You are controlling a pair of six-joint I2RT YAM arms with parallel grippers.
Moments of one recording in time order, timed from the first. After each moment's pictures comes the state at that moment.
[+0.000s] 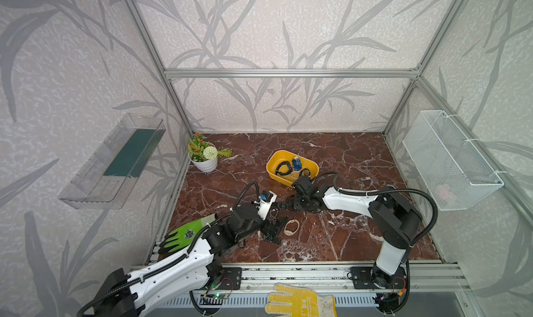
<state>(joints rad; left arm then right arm) -0.86 0.80 0.40 -0.06 0.00 -0.24 0.80 1.82 1.05 -0.36 0.07 0.87</state>
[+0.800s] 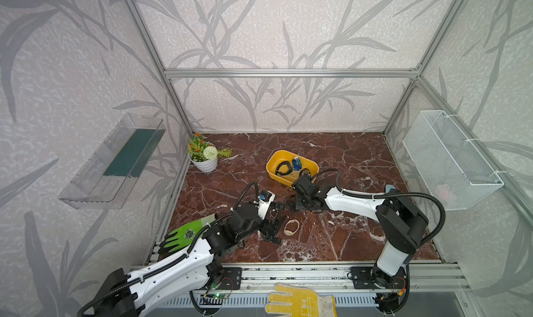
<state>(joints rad) -0.86 0.80 0.40 -0.09 -0.06 -0.24 0.82 1.73 1.05 -0.44 0.18 0.79</state>
